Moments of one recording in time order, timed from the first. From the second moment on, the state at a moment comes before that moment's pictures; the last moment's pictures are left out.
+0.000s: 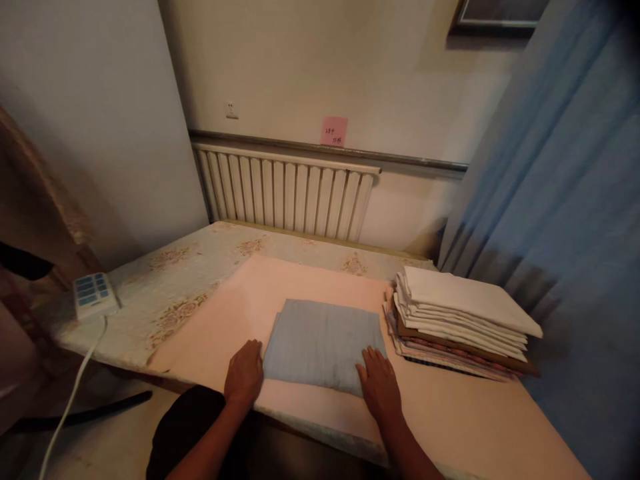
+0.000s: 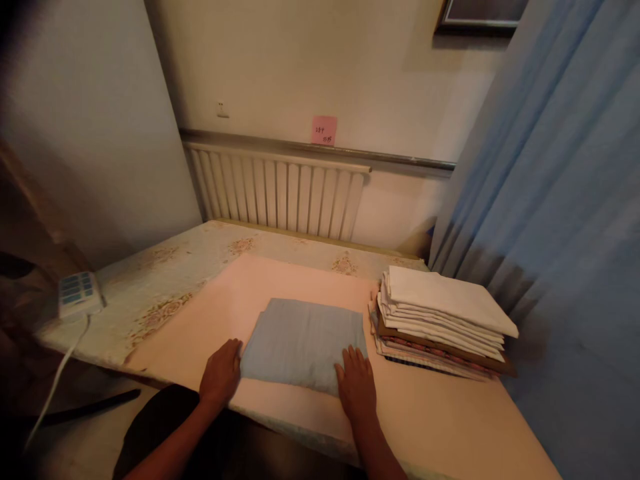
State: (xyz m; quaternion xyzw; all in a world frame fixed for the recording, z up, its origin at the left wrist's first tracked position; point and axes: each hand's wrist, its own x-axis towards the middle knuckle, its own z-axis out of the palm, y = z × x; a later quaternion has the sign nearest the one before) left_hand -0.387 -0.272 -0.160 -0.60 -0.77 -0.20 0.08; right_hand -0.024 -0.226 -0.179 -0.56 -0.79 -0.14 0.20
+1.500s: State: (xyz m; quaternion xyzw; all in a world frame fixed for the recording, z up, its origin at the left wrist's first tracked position) left_hand -0.387 -0.271 -0.160 -0.60 -0.77 -0.20 0.09; right_hand -0.024 -0.225 -0.180 -0.56 -0.79 -0.12 0.22
